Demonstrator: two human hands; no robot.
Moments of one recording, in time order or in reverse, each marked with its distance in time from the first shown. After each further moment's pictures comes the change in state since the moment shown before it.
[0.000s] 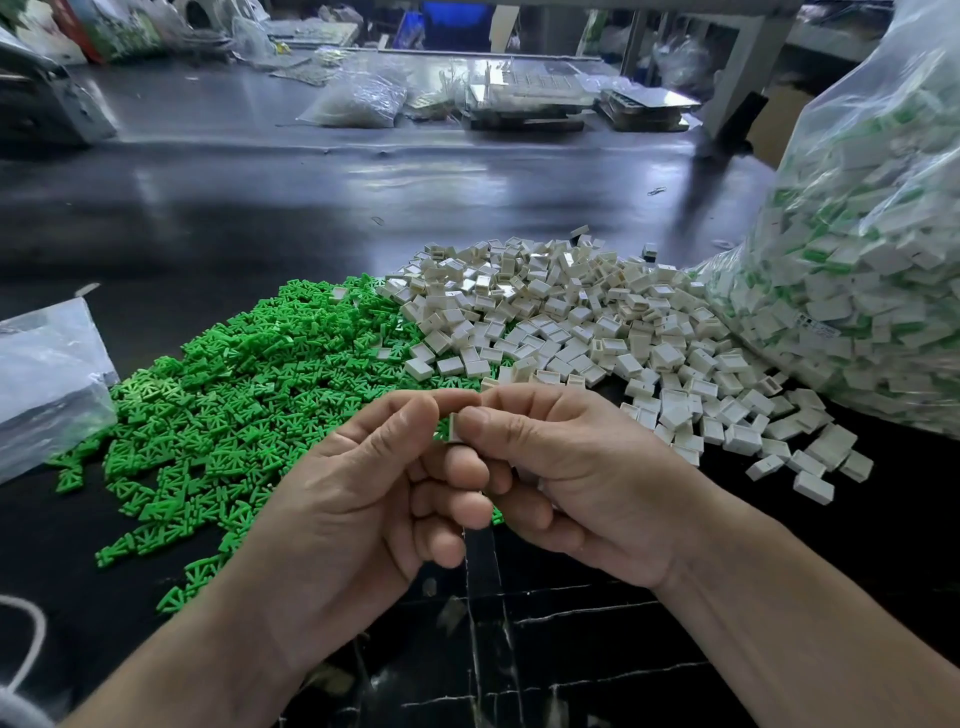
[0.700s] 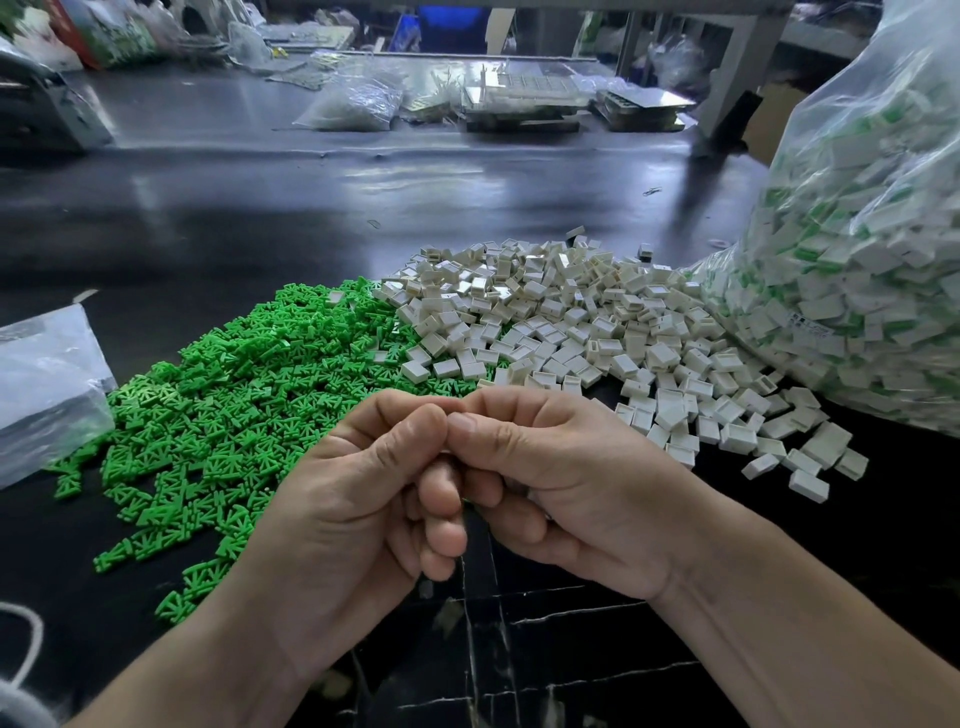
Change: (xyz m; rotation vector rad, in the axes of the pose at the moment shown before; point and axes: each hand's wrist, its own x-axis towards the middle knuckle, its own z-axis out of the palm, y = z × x) left_hand 0.000 -0.002 0.003 0.017 0.020 0.054; right_hand -0.004 -0.003 0.008 0.030 -0.018 0.007
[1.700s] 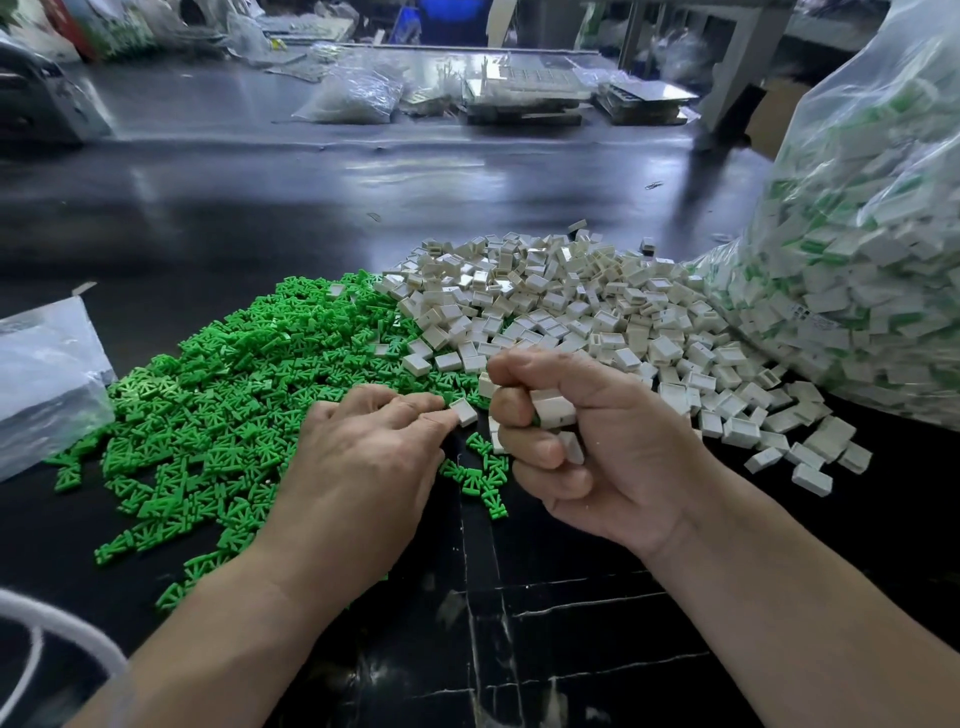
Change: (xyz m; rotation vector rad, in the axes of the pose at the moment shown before) left_hand 0.022 -0.012 -0.034 2.113 0.196 0.433; right_hand 0.012 0.000 -0.020 0.370 0.086 -0.034
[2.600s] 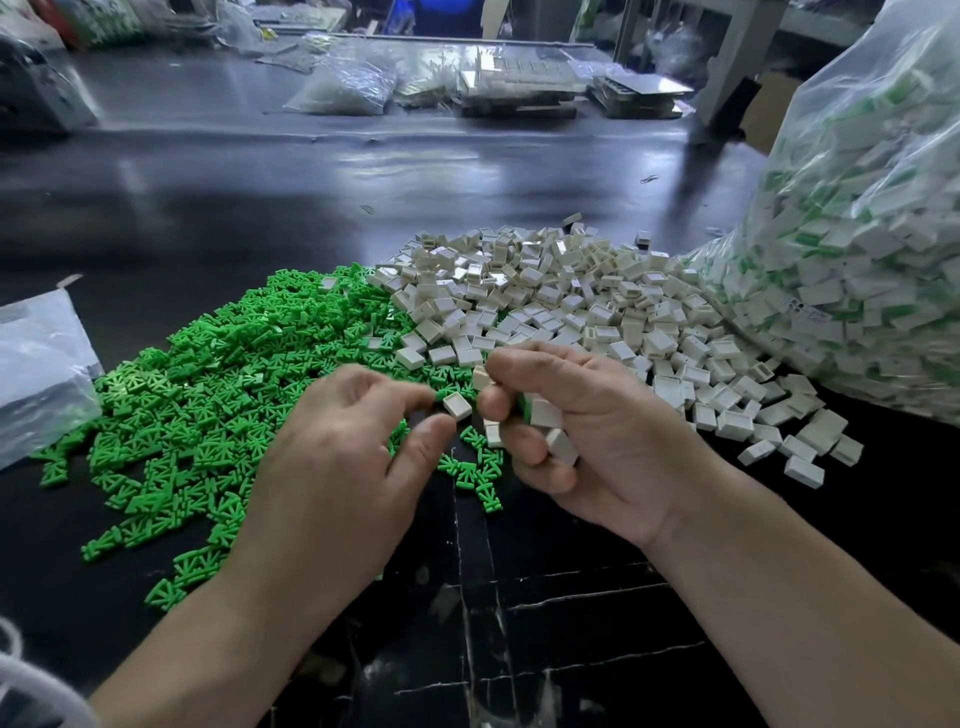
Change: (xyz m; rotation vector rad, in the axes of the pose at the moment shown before) left_hand -0.009 0.015 -0.022 -0.313 0.130 -0.204; right_hand -0.002 -0.001 0.000 -0.188 0.062 -0.038
